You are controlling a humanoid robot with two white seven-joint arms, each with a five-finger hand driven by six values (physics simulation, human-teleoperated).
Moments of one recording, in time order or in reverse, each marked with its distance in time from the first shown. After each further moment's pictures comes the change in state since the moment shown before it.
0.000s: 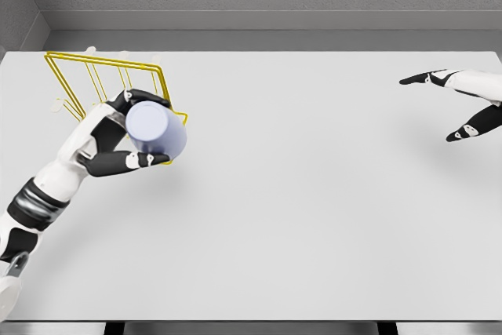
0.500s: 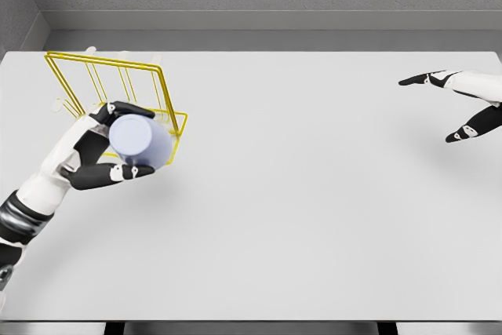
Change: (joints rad) left arm 0.074 0.054 0.039 0.000 0.002 -0.091 -0.004; right arm 0.002 0.001 0.001 -0.001 0.000 0.000 0.000
